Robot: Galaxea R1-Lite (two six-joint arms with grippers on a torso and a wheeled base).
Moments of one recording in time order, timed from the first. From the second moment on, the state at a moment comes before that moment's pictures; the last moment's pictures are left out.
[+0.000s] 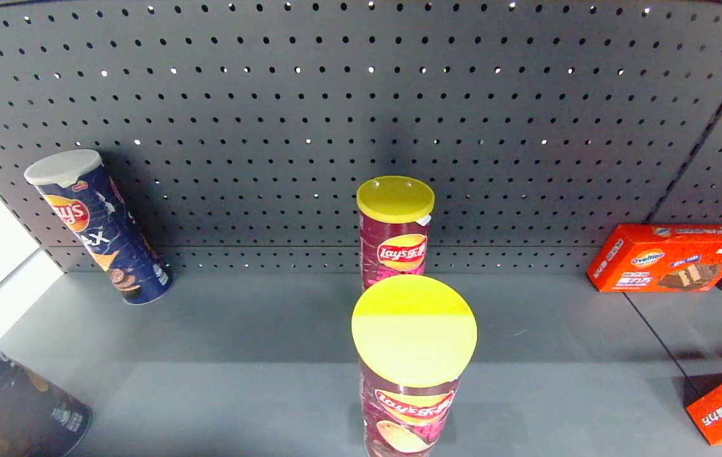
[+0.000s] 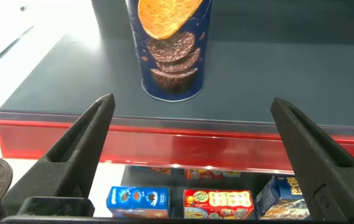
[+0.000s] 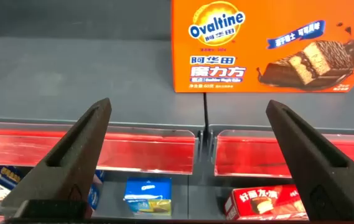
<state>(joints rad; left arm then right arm) 0.00 0.00 0.00 0.00 0.06 -0.01 0.00 0.01 0.00 0.00 0.04 0.00</state>
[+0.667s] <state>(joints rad) 0.00 0.00 0.00 0.00 0.06 -0.01 0.00 0.01 0.00 0.00 0.04 0.00</state>
